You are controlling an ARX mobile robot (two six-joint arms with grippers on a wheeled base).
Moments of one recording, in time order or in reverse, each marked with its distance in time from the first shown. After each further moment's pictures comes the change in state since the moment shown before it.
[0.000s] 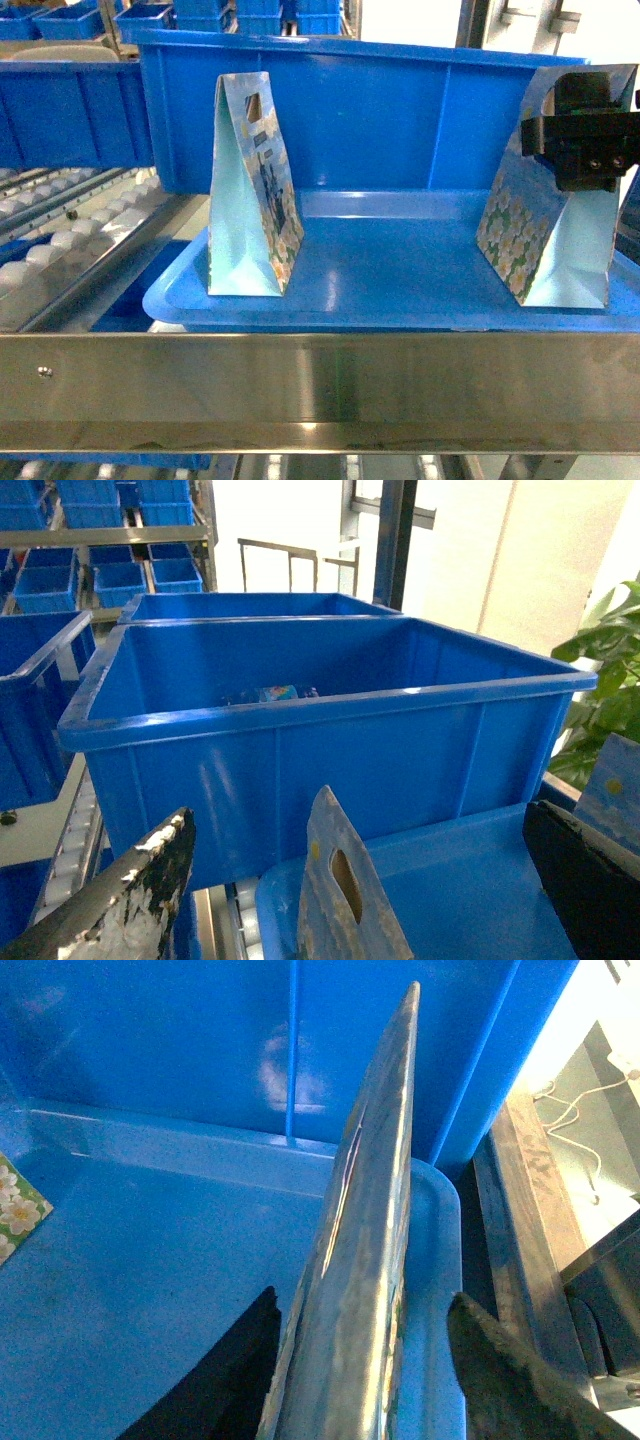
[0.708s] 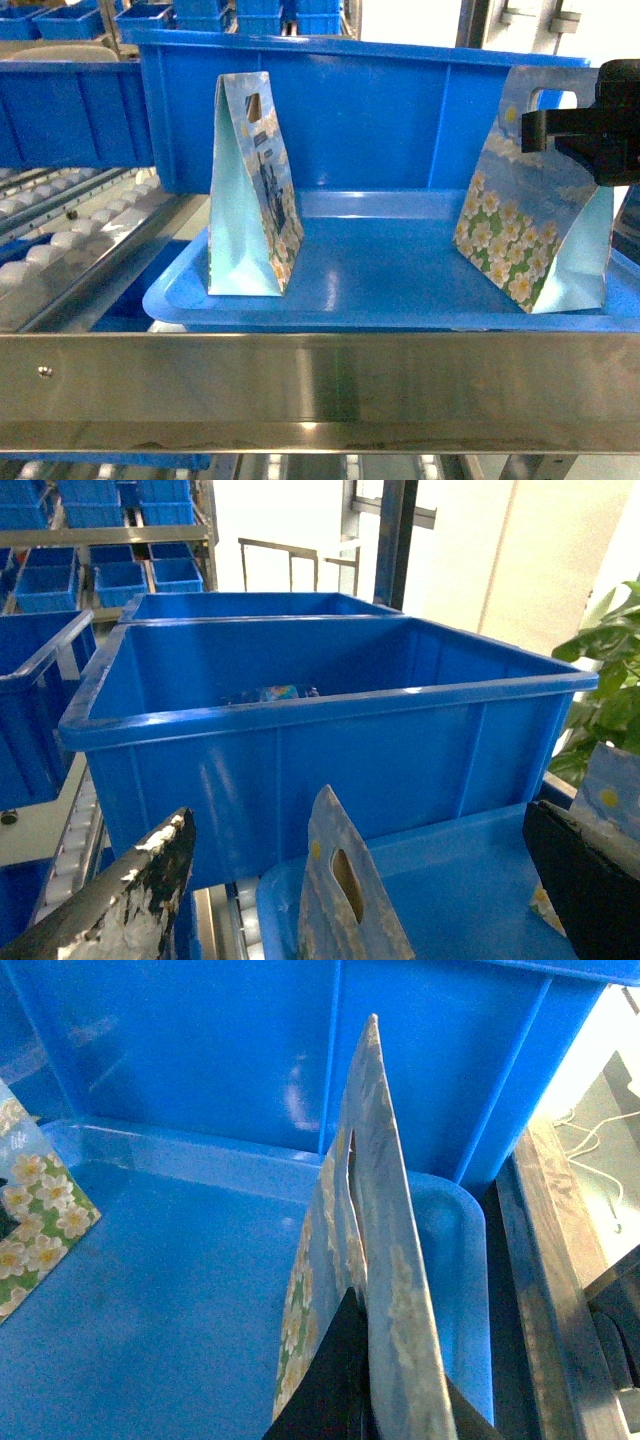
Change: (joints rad) left arm 0.000 0.000 0.000 0.000 0.000 0.000; right arm 0.020 -0.043 -0.056 0.073 -0.028 0.001
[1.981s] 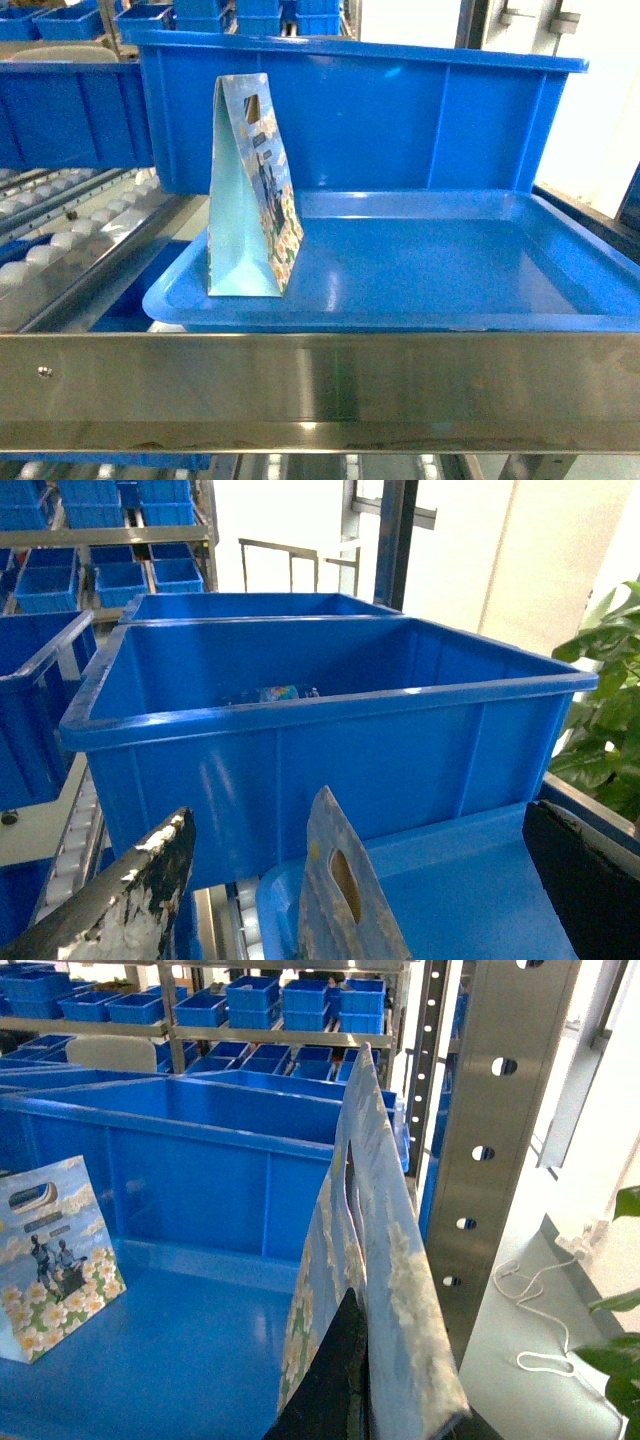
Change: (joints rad) left arm 0.000 0.000 0.000 0.000 0.000 0.000; right arm -0.396 -0.818 -0.329 -0.096 -0.377 -0.064
